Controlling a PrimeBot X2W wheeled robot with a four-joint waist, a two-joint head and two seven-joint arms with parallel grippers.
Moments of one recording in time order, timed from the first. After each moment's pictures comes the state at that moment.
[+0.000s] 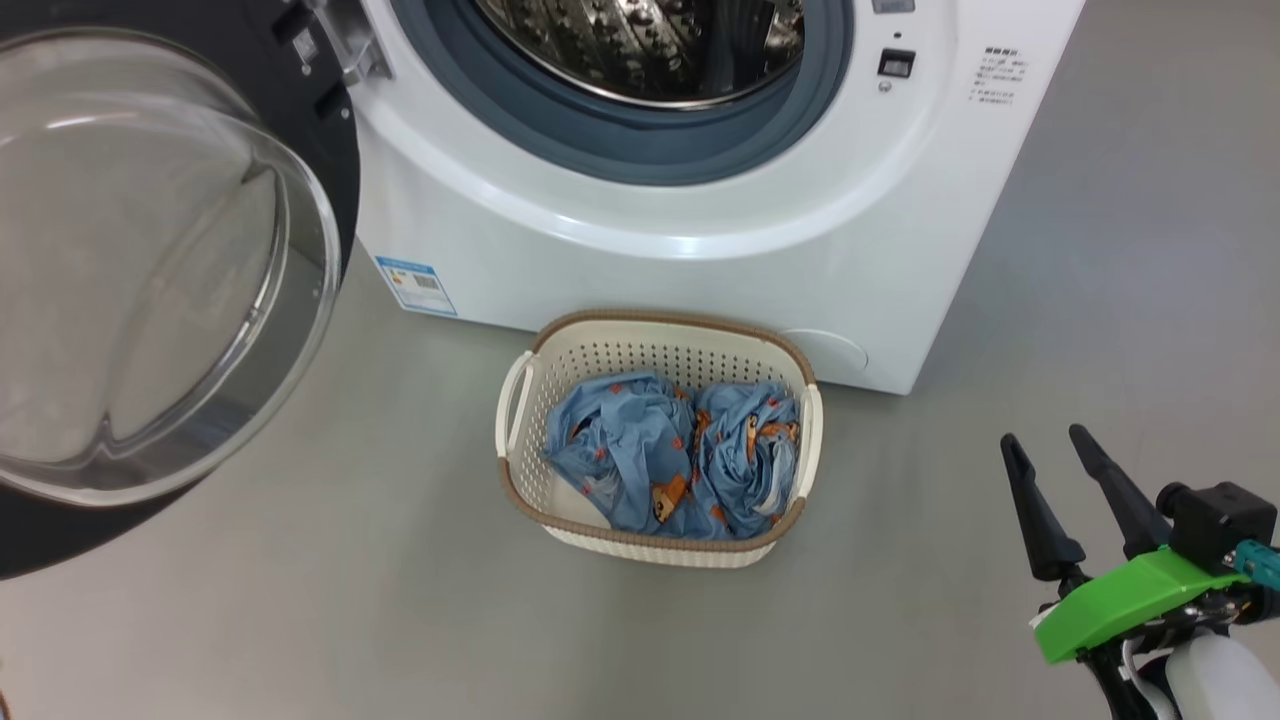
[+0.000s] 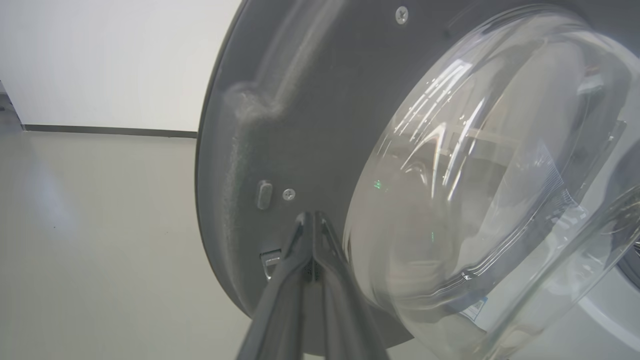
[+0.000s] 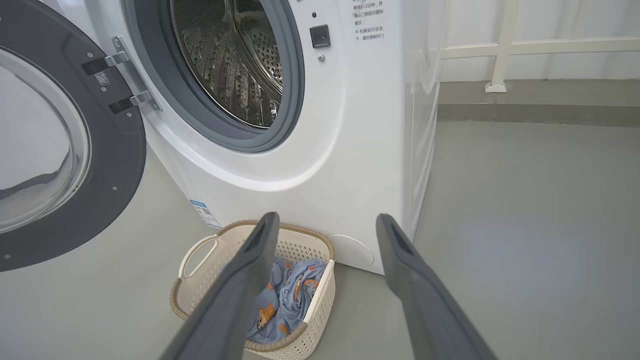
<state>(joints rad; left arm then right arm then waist) -0.39 0.19 0.63 0.59 -0.18 -0.13 -0.26 -0.21 -0.28 0.09 0.36 0.42 0.13 -0.25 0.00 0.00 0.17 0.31</state>
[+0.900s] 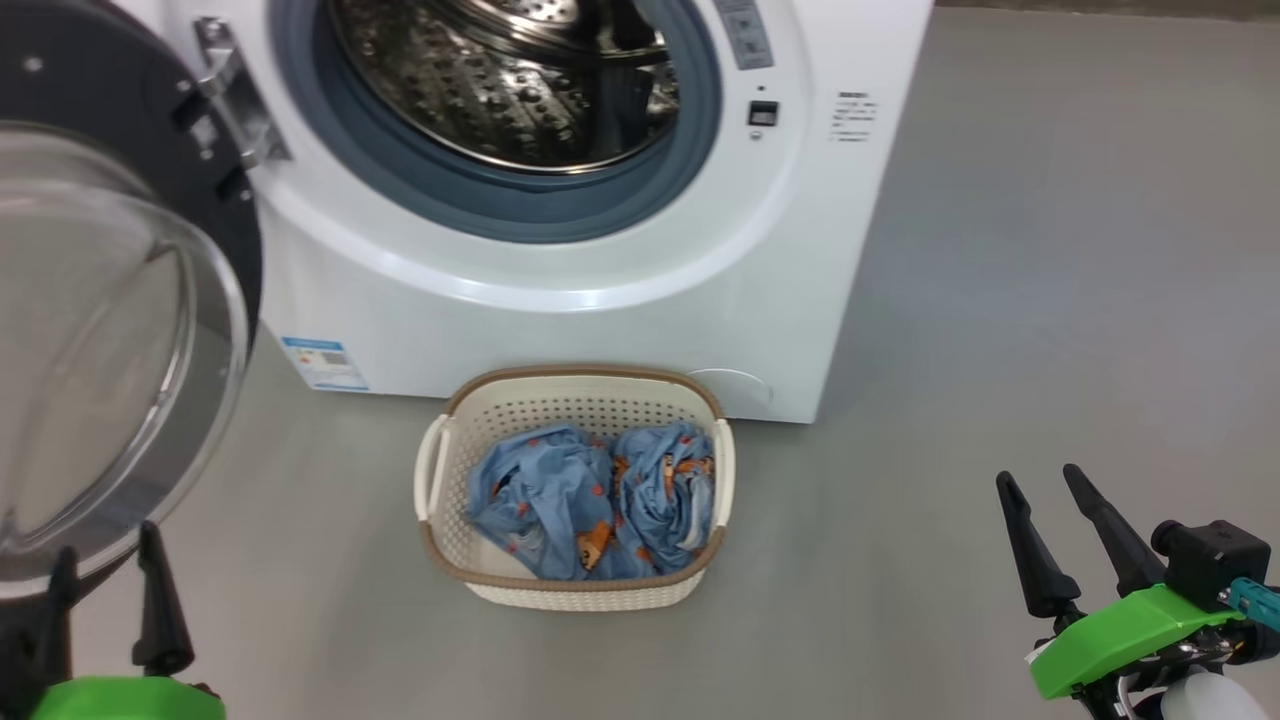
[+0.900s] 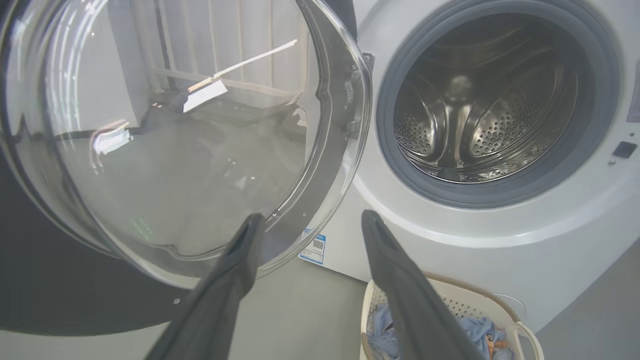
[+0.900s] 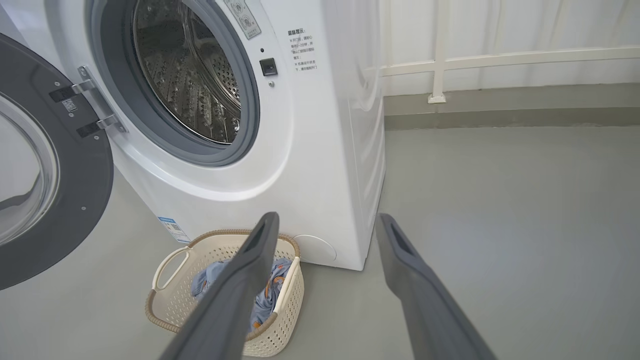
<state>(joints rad) -0.08 0.10 0.23 0.27 -0.30 -0.13 -0.26 -0.14 -0.26 0.08 0.34 0.42 0.13 -0.25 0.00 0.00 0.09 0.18</state>
